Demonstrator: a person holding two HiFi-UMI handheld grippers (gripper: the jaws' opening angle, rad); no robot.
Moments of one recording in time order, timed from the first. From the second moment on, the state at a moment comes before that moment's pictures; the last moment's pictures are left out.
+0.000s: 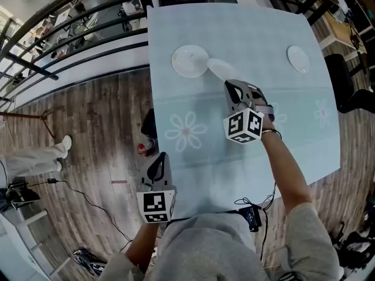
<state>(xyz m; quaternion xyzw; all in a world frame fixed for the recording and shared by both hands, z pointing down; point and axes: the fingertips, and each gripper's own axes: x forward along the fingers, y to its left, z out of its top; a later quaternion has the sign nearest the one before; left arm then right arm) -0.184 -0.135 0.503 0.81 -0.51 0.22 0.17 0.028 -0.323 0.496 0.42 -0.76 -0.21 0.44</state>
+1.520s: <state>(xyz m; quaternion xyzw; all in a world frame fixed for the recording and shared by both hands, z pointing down) -0.211 -0.112 0.515 0.78 -0.55 0.22 0.19 -0.085 -0.374 0.601 0.31 -0.81 -0.14 0.48</state>
